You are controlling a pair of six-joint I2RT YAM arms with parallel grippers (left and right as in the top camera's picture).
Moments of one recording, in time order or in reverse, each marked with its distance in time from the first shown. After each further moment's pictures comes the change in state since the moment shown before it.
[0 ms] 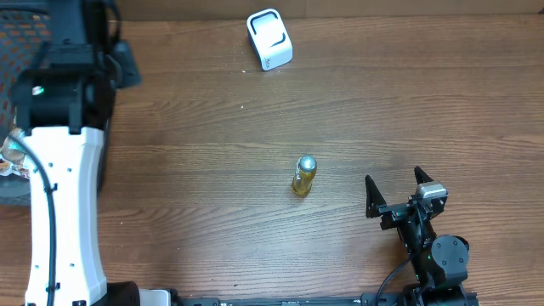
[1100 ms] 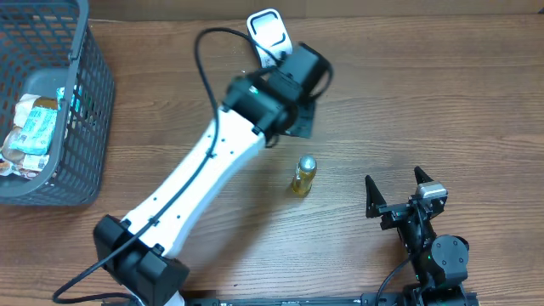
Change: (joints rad) left arm -0.665 0.256 -0.032 -0.078 0.215 -0.200; right arm 0.000 0.000 0.000 0.001 0.000 0.000
